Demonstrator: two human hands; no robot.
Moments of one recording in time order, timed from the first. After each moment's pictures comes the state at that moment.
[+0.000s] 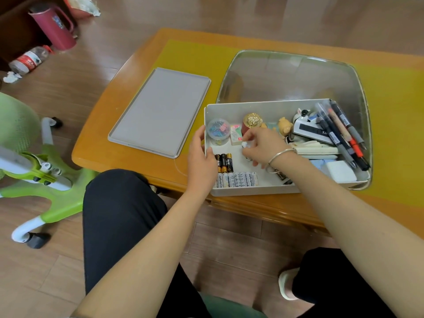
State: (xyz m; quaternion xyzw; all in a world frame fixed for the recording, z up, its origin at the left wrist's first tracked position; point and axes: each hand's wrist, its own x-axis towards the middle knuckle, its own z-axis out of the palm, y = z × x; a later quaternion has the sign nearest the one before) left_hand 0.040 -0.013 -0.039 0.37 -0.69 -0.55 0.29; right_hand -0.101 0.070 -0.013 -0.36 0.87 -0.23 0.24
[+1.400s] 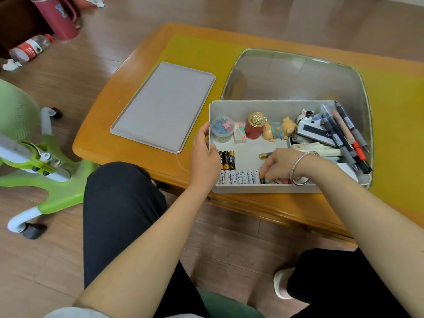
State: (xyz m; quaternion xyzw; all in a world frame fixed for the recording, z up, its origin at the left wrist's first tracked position) left_hand 0.039 -0.015 -0.045 0.37 -0.67 -0.57 0.29; right_hand -0.109 0.104 -0.004 -0.34 0.85 -0.02 0.41
